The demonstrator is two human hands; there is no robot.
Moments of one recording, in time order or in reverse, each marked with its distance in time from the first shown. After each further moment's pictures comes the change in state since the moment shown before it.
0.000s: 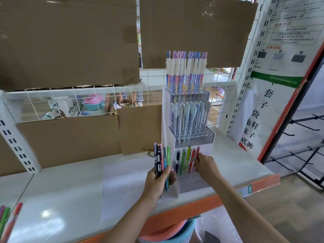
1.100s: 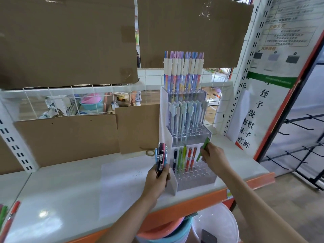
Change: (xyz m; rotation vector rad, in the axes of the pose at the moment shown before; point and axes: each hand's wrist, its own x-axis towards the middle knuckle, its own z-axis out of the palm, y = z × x) left_hand -0.001 -0.005 0.002 0.236 -0.017 0.030; right_hand -0.006 0.007 -0.042 0.148 0.112 -0.049
